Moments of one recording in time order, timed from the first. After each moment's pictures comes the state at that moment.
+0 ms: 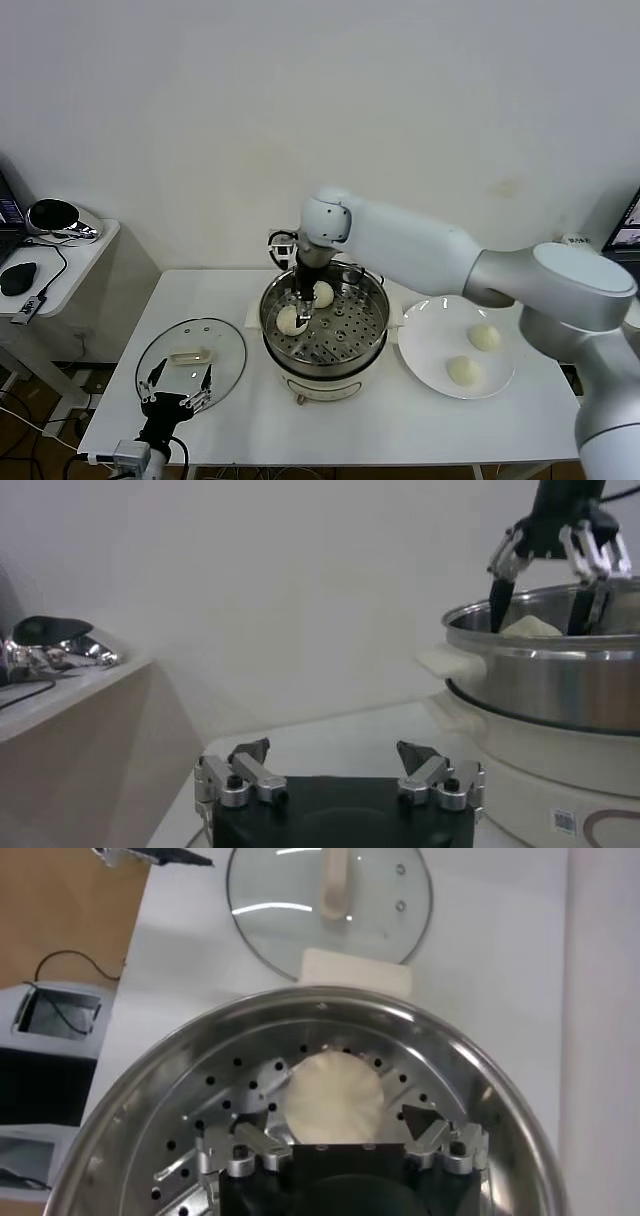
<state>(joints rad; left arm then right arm) 1.62 -1.47 -0.73 -2.05 0.03 0.10 0.17 0.39 1.29 -1.00 1.17 0.26 -0.64 -1.18</state>
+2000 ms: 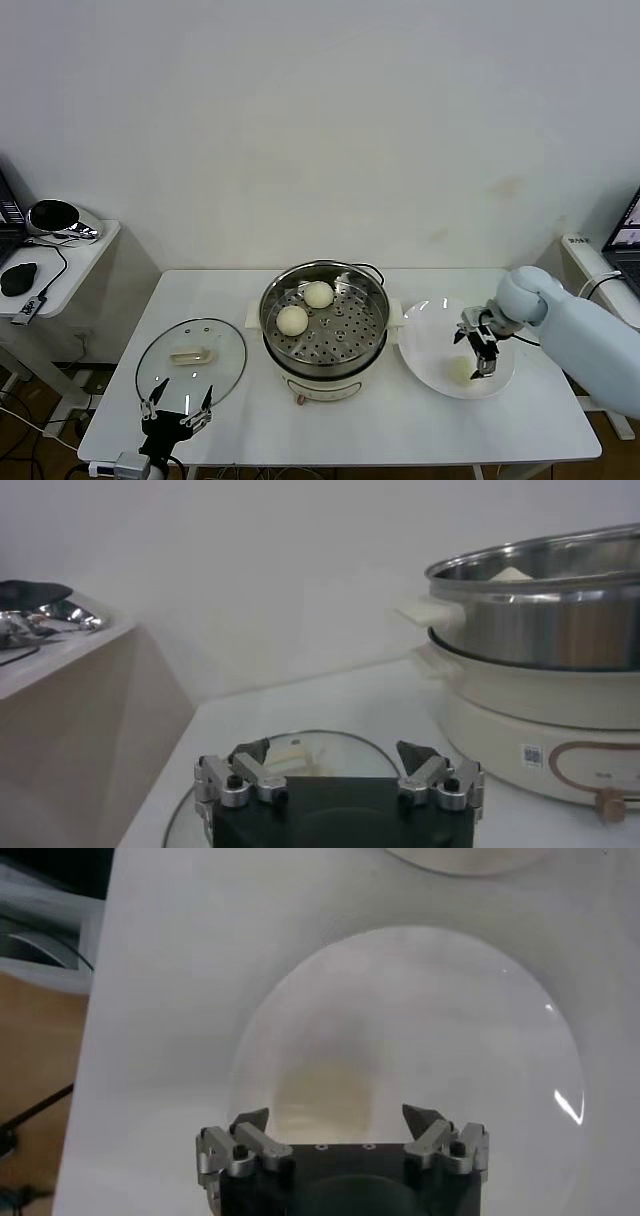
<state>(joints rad) 1.68 -1.46 -0.74 -2.05 0.04 0.15 0.20 -0.25 0.68 -0.48 1.34 -0.34 -0.15 -1.28</state>
